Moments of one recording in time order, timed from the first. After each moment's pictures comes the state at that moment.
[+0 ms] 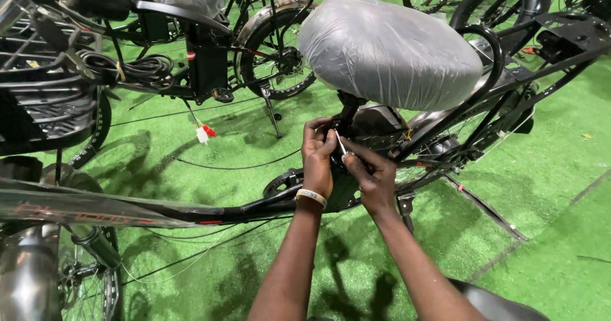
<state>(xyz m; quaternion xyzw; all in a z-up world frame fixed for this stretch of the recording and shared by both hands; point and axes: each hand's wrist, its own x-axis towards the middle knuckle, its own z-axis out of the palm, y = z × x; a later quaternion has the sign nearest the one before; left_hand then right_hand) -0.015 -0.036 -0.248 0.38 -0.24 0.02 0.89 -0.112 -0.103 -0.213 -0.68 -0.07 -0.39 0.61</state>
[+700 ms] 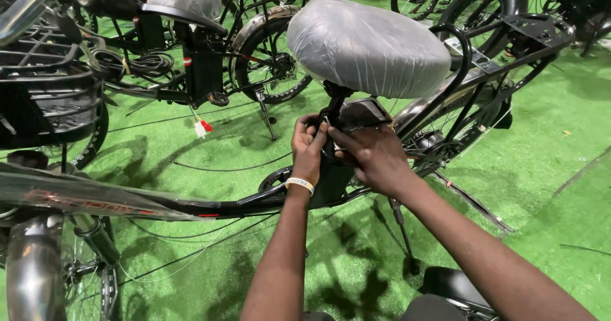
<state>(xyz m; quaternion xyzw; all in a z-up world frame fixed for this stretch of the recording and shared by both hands) -0.021 -0.028 -0.243 0.39 -0.26 0.02 0.88 -0.147 -0.148 -0.160 -0.91 -0.24 -0.33 0.00</state>
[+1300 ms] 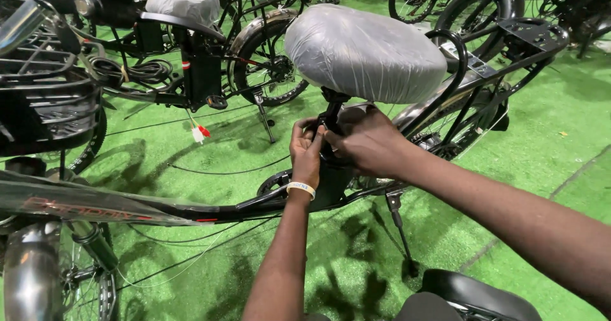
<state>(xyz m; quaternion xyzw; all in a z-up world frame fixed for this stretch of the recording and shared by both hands) -0.016 -0.029 -0.245 0.41 -0.24 0.03 0.88 -0.117 -0.158 -0.136 -0.90 -0.32 -0.26 -0.17</state>
